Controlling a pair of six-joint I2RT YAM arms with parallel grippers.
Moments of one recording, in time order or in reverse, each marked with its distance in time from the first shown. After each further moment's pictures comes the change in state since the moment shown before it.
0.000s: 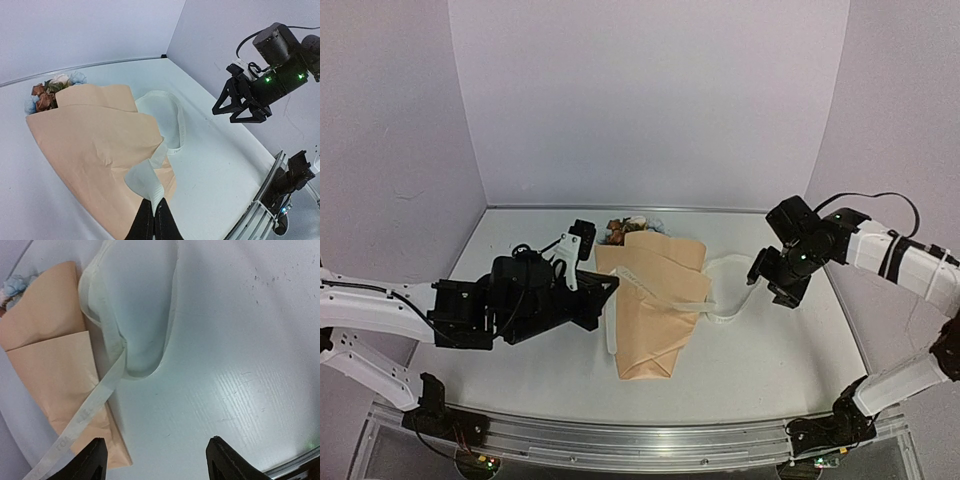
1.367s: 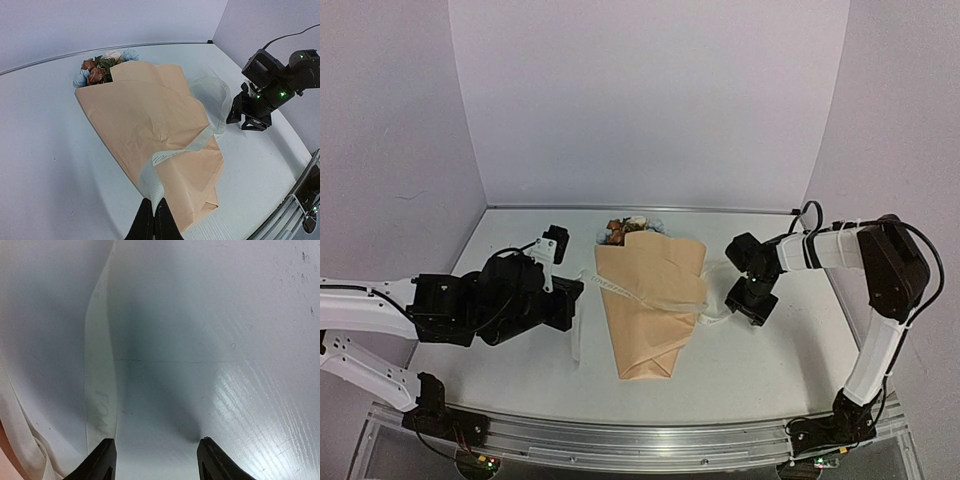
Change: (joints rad) left arm 0.021 -0.099 0.003 -0.332 -0.135 -0.100; right arm -0.043 0.491 -0.014 0.250 0.061 0.083
